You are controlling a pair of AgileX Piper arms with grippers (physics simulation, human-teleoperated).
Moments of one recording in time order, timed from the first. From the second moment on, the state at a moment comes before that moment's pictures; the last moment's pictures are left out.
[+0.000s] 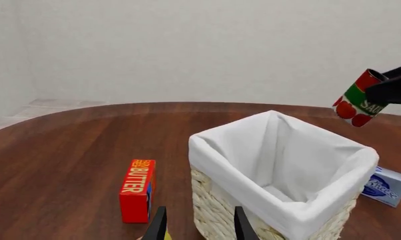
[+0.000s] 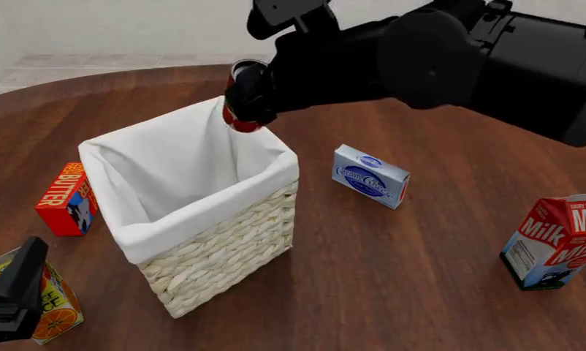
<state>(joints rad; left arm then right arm) -0.01 0.00 0.00 -0.01 -0.05 0.80 1.55 -1.46 0.45 -0.09</state>
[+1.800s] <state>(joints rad) -0.02 0.00 0.00 -0.01 -0.07 0.84 1.81 -1.50 0.38 -0.07</state>
